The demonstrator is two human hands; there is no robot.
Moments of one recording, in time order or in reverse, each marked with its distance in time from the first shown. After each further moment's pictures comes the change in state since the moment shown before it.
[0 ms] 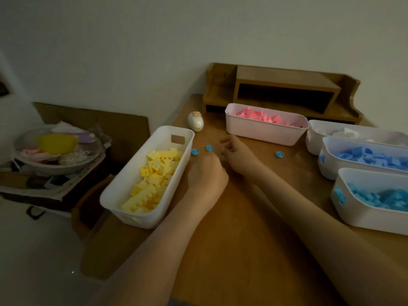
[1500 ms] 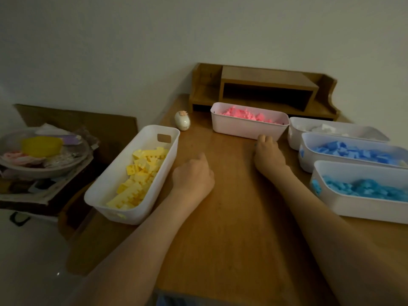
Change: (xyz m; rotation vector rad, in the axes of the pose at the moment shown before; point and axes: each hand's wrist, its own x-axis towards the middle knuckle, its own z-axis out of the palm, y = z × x) left_hand -0.004 -0.011 0.011 0.175 0.032 0.216; right_hand -0.001 0.068 -0.062 -0.709 0.395 0.040
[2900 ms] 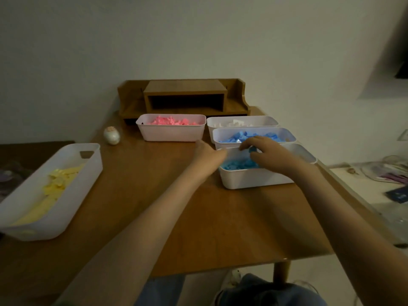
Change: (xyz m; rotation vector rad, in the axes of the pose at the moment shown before) left_hand -0.008 0.197 0.000 -0.812 -0.236 -0.027; right_hand -0.105 0.149 -0.147 0.215 -0.128 -0.098
